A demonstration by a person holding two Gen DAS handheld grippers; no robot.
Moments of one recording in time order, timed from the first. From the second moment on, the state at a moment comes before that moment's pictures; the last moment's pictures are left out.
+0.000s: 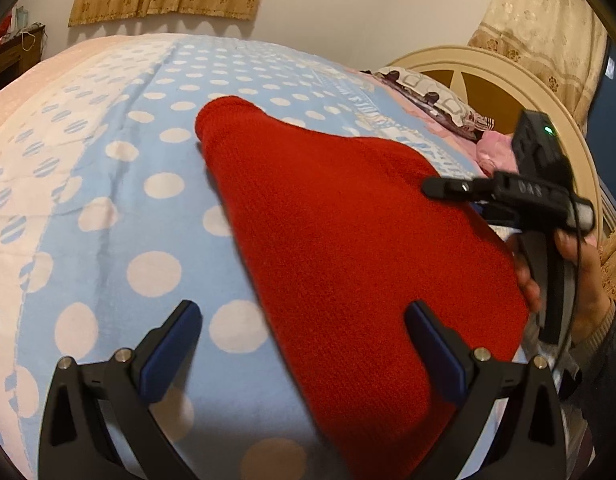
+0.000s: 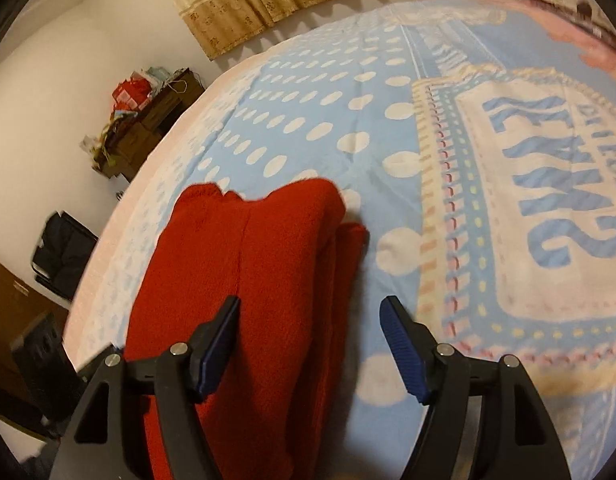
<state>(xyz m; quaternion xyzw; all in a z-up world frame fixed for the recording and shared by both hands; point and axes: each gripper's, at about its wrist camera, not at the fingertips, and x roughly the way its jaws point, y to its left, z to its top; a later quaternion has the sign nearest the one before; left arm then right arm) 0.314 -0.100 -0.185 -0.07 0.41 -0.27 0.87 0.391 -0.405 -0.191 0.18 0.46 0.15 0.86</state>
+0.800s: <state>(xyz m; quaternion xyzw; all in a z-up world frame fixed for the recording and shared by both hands) 0.316 -0.102 -0.188 -0.08 0.42 -0.29 0.86 0.434 -0.406 -0.212 0.25 0.45 0.20 0.83</state>
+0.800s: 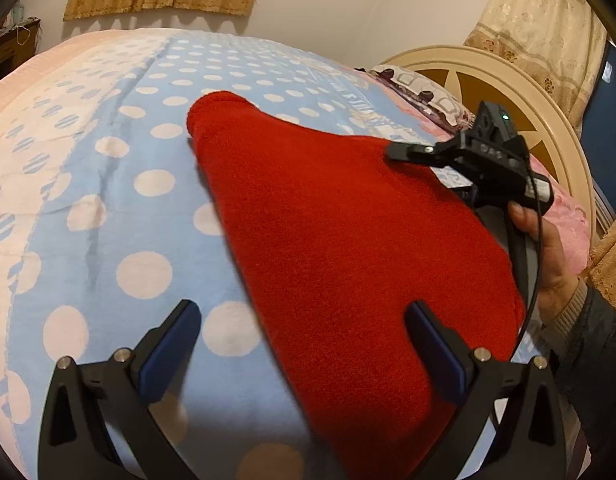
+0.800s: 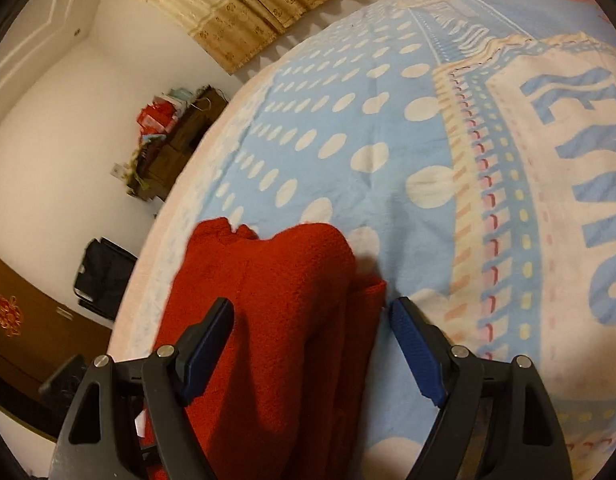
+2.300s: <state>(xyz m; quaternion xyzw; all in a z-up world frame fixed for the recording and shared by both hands) 0.252 -0.041 -0.119 -0.09 0.37 -0.34 0.86 0.362 -0.332 -0.140 0.30 0.38 0.29 0.83</state>
